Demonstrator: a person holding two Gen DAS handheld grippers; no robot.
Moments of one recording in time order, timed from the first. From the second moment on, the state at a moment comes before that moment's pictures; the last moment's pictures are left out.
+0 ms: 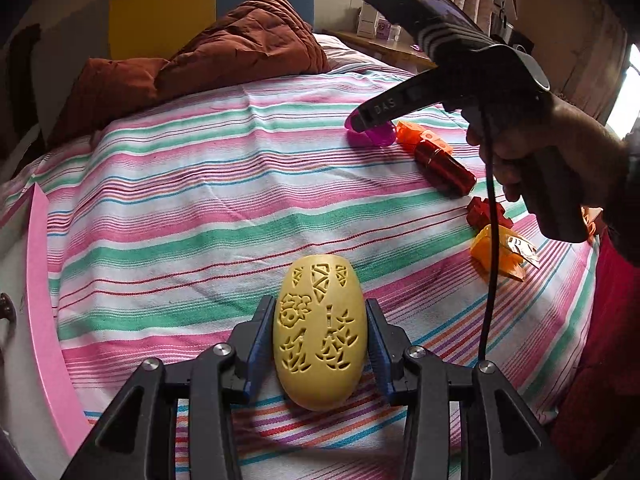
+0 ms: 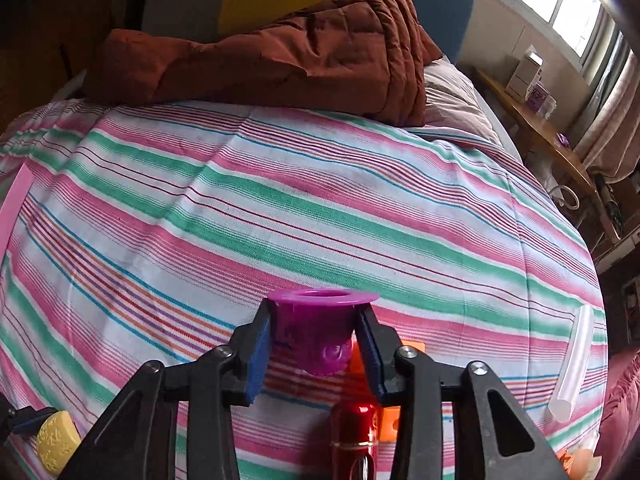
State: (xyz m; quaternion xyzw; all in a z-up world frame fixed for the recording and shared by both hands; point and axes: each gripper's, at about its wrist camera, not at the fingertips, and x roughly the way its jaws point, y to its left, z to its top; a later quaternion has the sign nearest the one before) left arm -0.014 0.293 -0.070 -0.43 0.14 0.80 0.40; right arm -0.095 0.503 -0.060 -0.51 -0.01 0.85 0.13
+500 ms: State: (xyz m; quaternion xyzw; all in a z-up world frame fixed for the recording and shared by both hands) left arm -0.004 0.281 -0.066 -0.43 0.13 0.80 0.39; right arm -0.038 0.433 -0.057 -0.53 0.05 0.85 0.06
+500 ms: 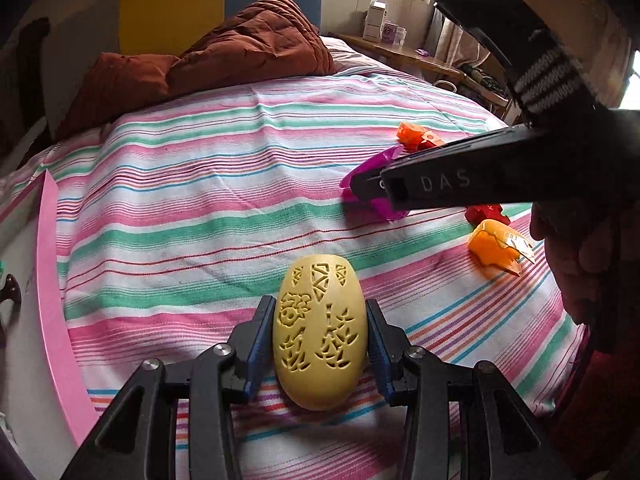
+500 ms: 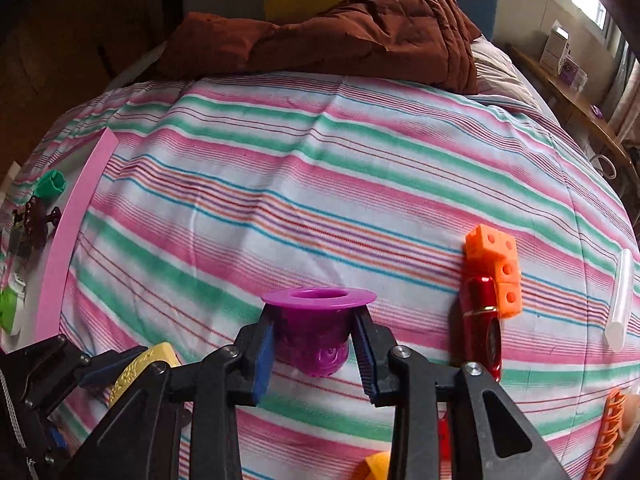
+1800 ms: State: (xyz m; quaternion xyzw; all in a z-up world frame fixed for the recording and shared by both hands) left arm 0.020 0.240 -0.027 -0.43 0.11 0.83 0.34; right arm -0.038 0.429 -0.077 -0.52 0.04 0.85 0.08
